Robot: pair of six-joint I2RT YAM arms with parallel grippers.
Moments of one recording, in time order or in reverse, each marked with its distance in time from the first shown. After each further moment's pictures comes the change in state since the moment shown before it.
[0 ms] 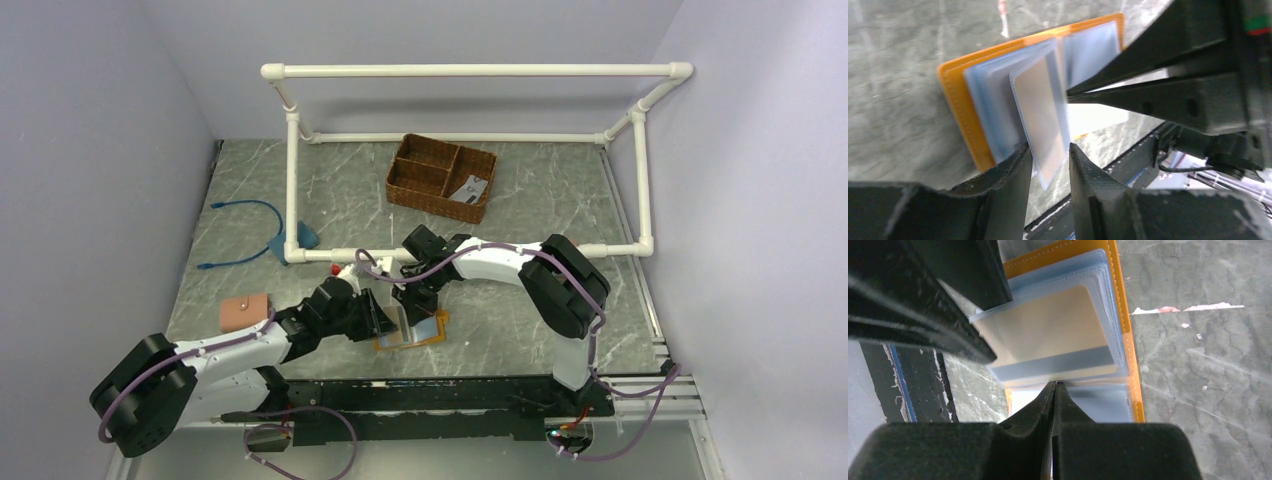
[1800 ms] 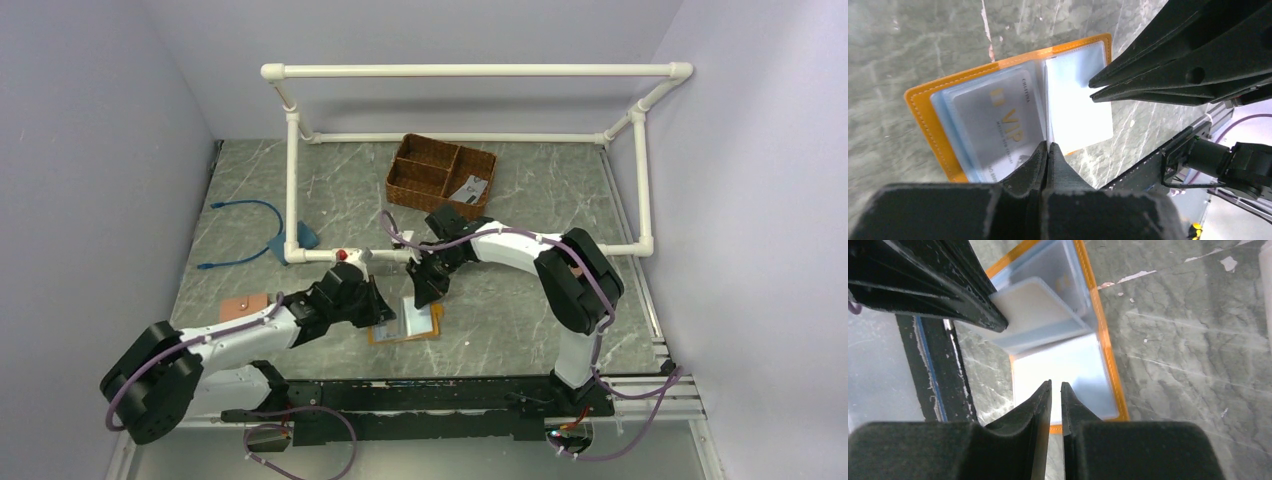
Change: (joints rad) left arm -0.002 0.107 0.135 -0.039 -0.039 0.067; right arm -0.158 -0.031 0.023 -0.029 -0.117 0.064
